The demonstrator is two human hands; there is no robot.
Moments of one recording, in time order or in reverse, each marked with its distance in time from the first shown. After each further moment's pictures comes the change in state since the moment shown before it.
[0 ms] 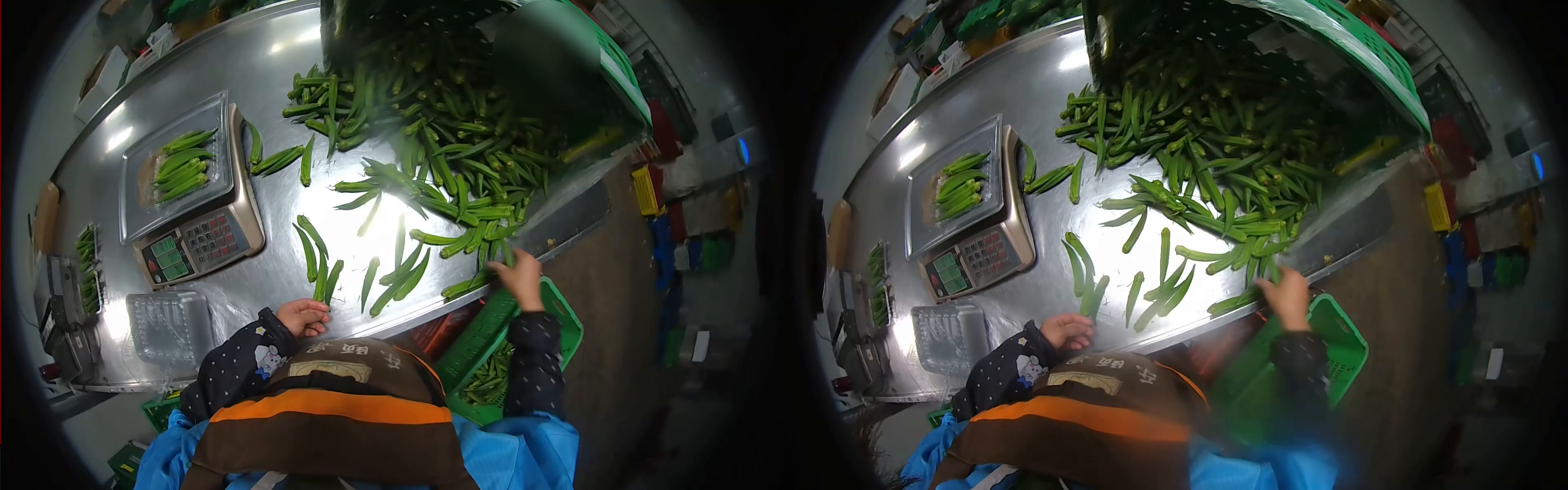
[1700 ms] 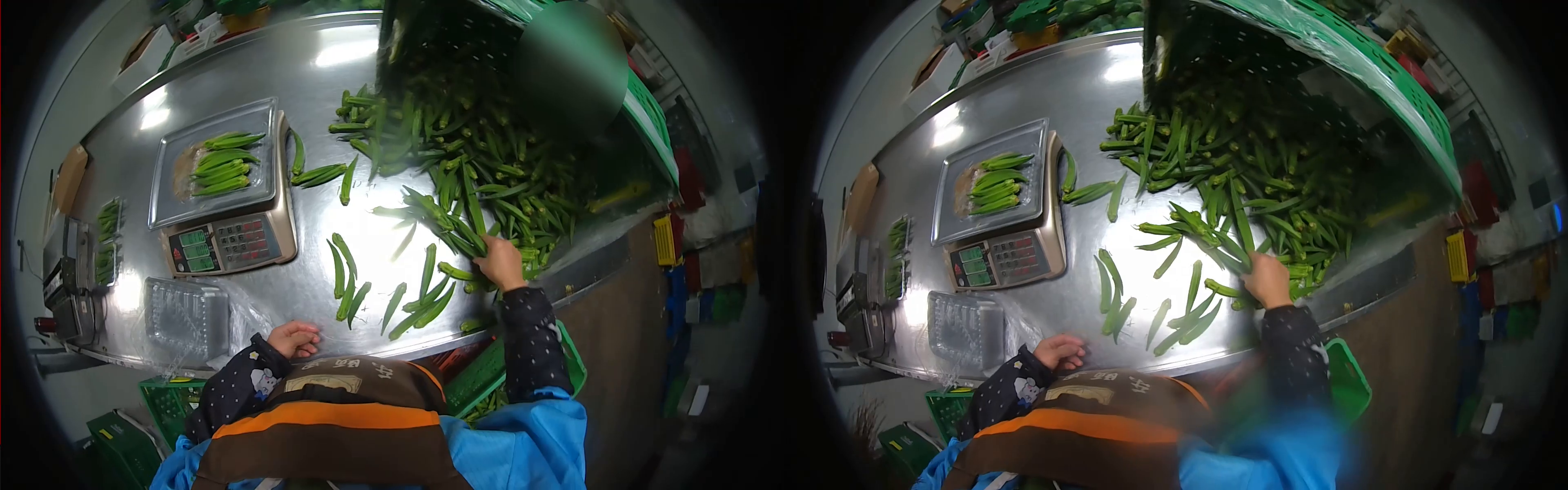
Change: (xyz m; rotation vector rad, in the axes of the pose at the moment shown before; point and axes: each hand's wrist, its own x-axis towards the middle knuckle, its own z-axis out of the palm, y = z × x) left_hand -0.033 -0.032 -0.038 -0.151 0.137 0.102; right_hand 0.084 -0.084 0.047 -0.082 -0.115 -0.481
